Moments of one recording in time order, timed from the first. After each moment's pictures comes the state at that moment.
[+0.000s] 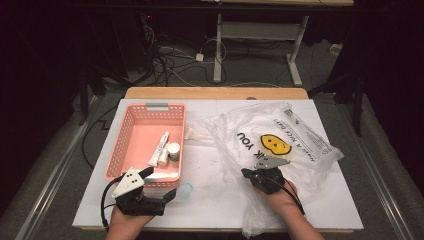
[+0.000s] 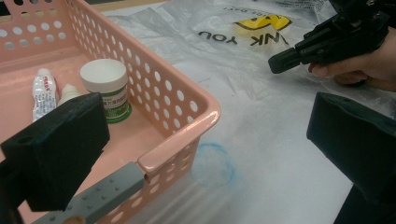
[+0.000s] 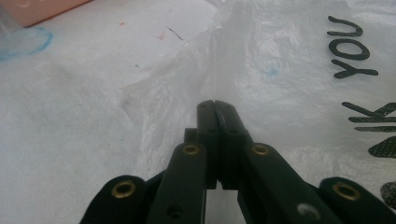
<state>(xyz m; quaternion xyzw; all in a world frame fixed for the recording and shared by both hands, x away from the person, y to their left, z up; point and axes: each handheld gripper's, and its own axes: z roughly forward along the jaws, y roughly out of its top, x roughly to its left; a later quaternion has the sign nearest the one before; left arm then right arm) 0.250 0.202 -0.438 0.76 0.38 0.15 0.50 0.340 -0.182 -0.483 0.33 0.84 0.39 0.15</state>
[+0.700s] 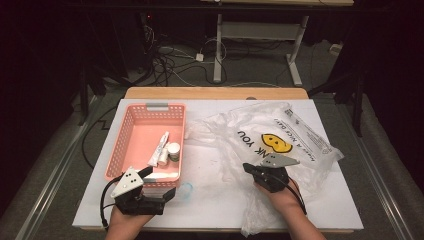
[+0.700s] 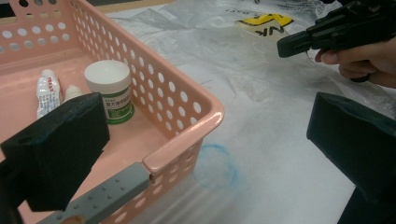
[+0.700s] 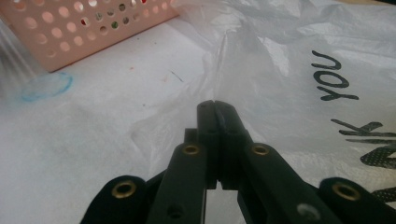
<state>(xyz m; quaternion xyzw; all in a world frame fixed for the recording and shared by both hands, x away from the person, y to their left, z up) 0.250 0.204 -0.438 0.76 0.38 0.15 0.50 0.336 -0.189 -0.467 0.33 0.81 0.45 0.16</state>
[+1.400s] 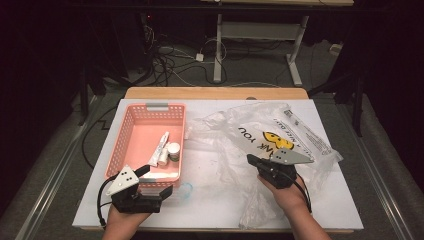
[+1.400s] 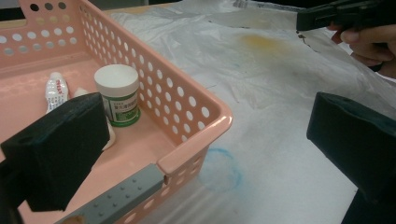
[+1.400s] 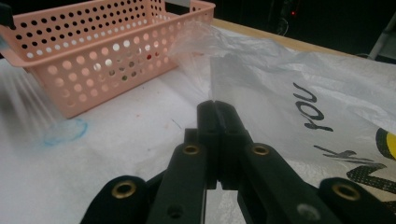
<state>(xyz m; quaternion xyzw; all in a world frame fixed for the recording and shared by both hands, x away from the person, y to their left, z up) 0.252 0.212 -0.436 0.75 0.39 0.15 0.51 0.331 -0.197 -0.434 0.32 0.78 0.50 0.19</state>
